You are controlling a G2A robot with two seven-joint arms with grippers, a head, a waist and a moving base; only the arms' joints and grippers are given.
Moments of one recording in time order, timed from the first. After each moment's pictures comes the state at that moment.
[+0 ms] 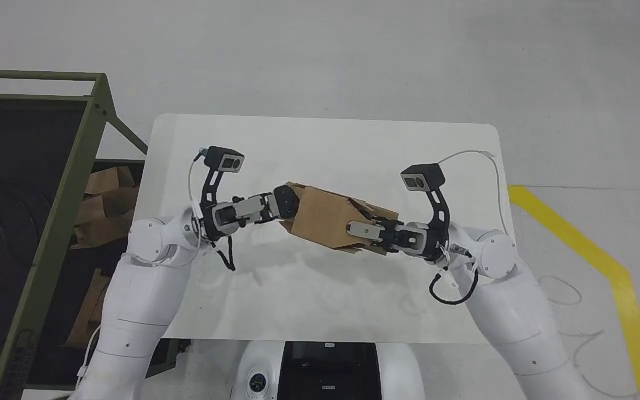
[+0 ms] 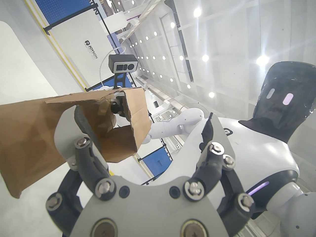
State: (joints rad) left arm 1.34 -1.15 -1.47 -1.64 -0.68 -0.45 -1.25; right arm -1.23 -1.18 1.16 -1.65 0.56 -0.52 1.12
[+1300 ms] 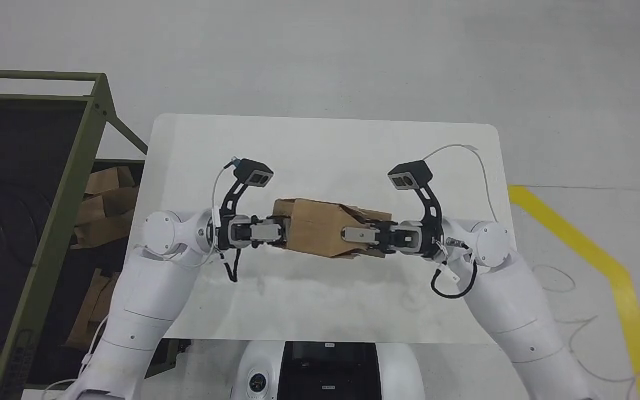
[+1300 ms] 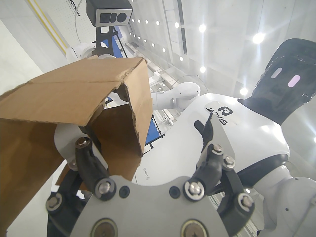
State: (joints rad) left arm 1.29 -1.13 -1.37 -1.62 -0.73 -0.41 -1.41; right arm -1.15 -1.18 1.10 -1.59 0.65 -0.47 1.22
